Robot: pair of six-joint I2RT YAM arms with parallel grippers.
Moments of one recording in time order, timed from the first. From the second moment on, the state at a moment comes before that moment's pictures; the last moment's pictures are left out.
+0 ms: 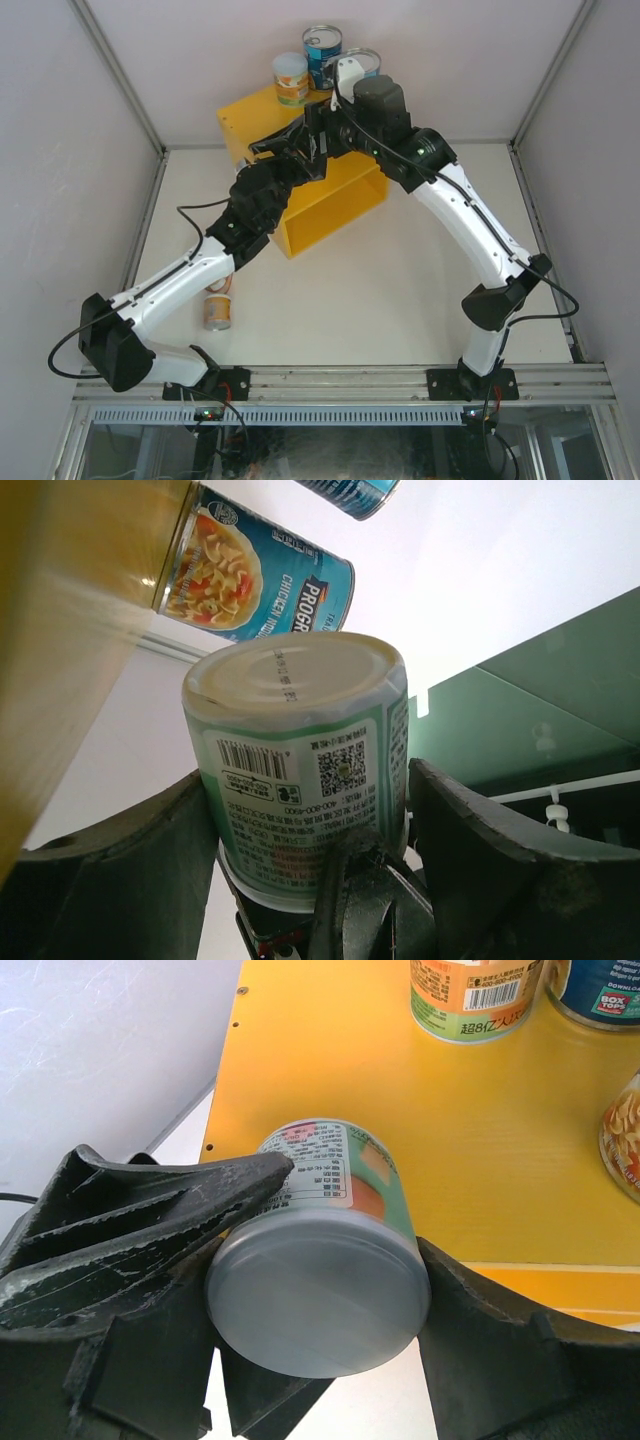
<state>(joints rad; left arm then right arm) -0.71 1.35 1.18 0.27 -0.41 -2.10 0.69 1.81 2.23 -0.73 -0.05 0.19</state>
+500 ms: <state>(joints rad) -0.71 1.35 1.17 0.30 -0.36 -2.10 0.67 1.87 2.31 -0.76 -0.07 0.22</state>
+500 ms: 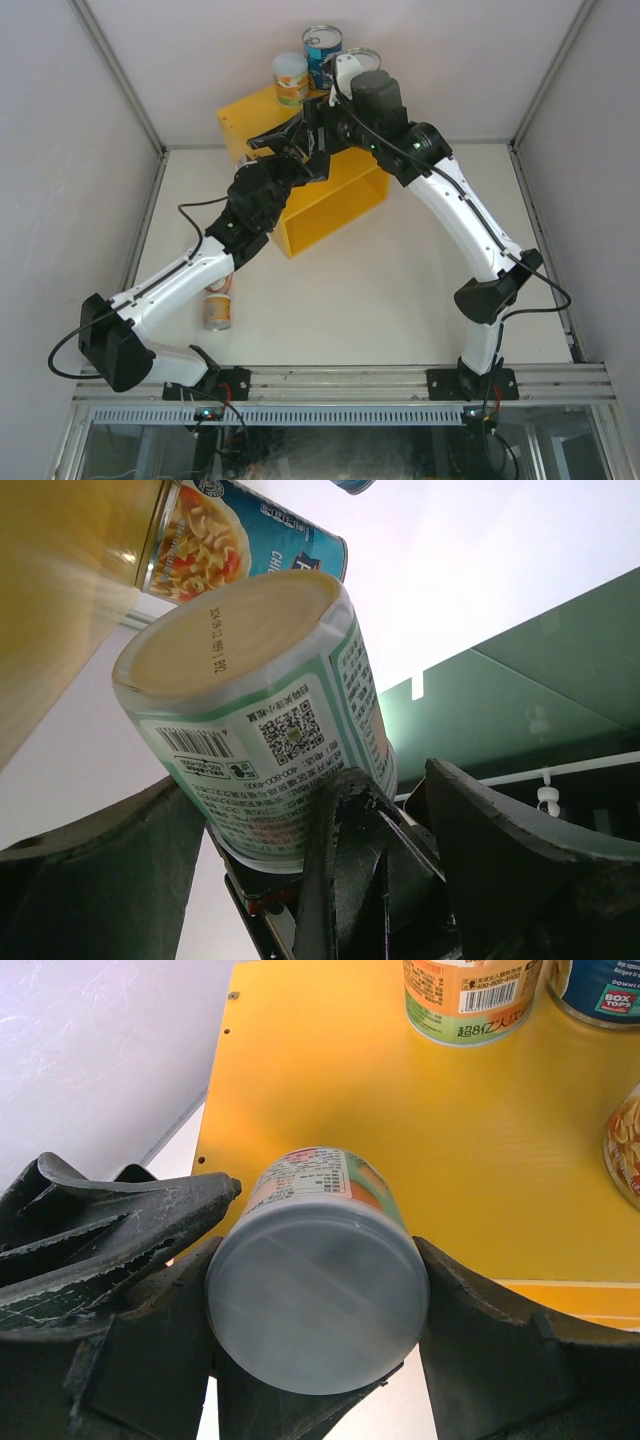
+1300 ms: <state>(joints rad) -0.70 1.23 1.07 0.34 -0.28 -2.10 0.65 1.96 2.43 -0.80 -0.04 0.23</state>
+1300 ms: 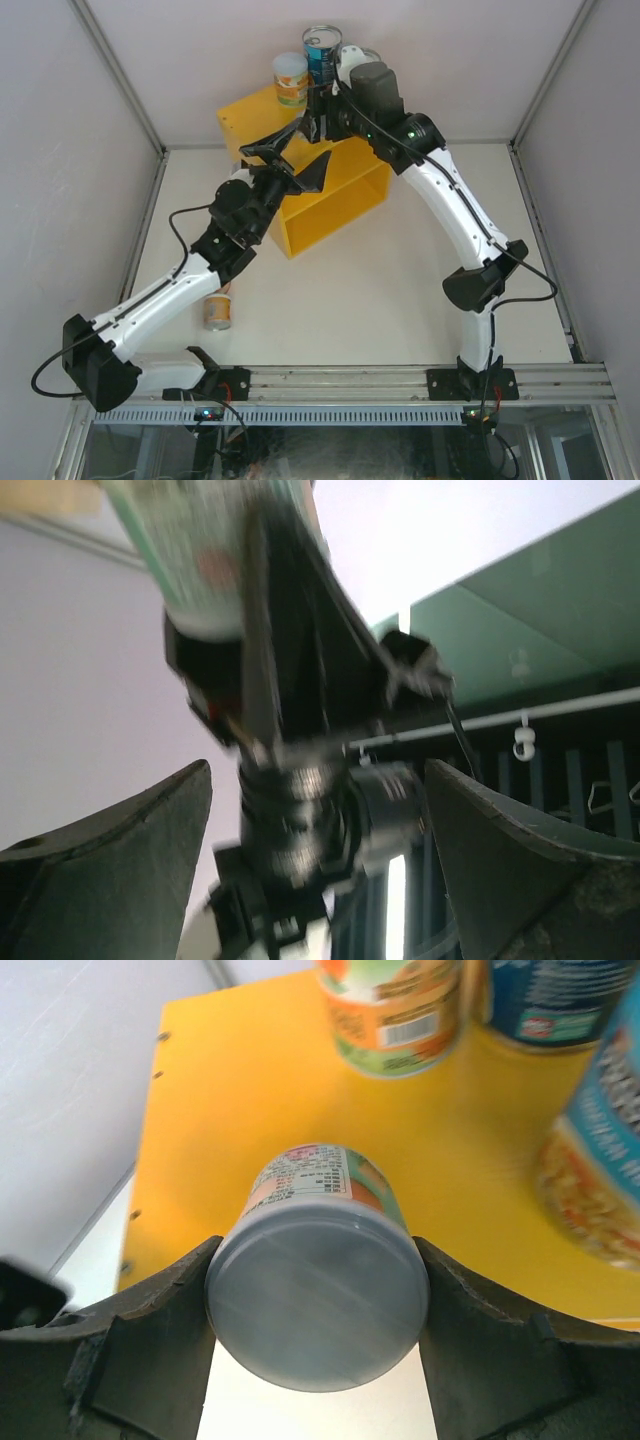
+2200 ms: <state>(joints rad) -0.68 1.16 0.97 0.35 -0.18 -2.10 0.60 2.03 2.51 -0.79 0.05 0.22</state>
